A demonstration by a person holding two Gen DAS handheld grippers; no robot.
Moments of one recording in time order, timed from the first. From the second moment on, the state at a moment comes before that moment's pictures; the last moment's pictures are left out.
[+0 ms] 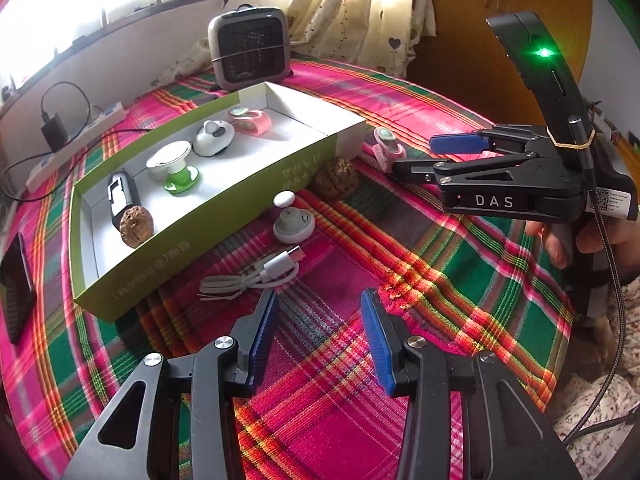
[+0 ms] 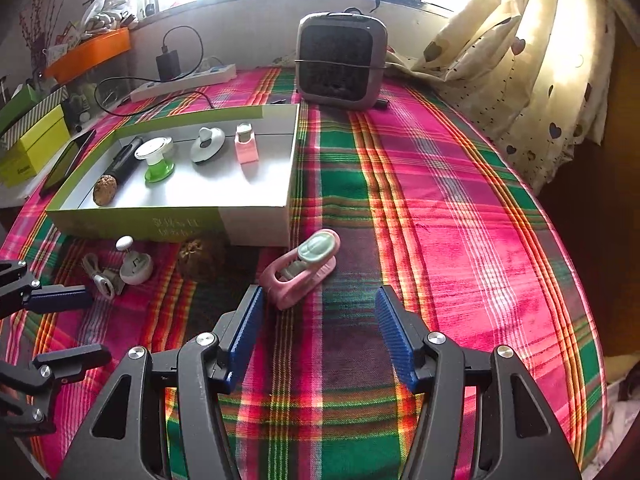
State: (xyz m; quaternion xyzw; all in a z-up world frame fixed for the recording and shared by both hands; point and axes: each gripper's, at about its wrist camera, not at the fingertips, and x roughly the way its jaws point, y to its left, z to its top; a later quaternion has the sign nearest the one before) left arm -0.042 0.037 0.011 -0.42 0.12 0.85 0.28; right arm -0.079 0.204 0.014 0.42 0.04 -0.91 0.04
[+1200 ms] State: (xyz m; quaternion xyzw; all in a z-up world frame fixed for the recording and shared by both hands) left arm -0.058 0.032 0.012 -0.45 0.10 0.83 0.30; right arm -0.114 0.207 0.011 0.43 0.01 -0.90 0.04
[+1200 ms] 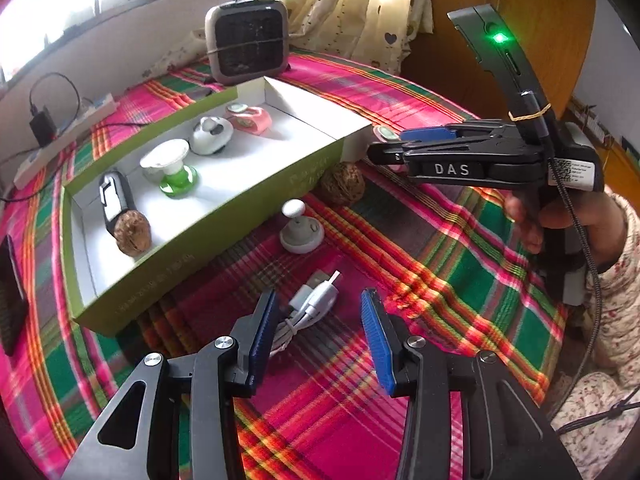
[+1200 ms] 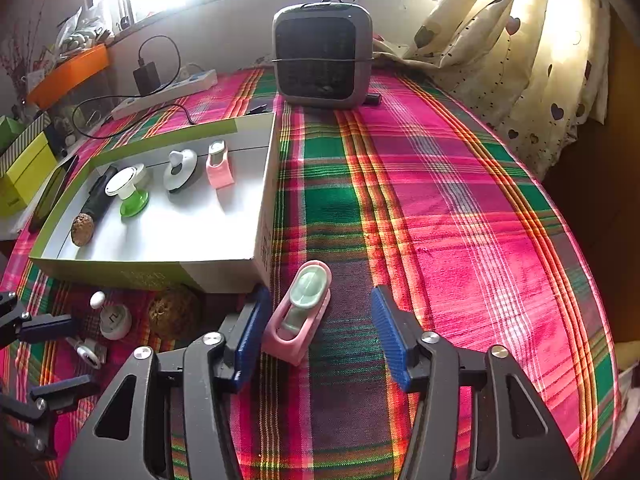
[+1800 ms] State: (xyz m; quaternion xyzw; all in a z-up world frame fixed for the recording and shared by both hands) left arm -0.054 0.039 0.010 -0.46 0.07 0.85 0.24; right arm -0.117 0.210 0.012 0.43 0.02 -0.90 0.04
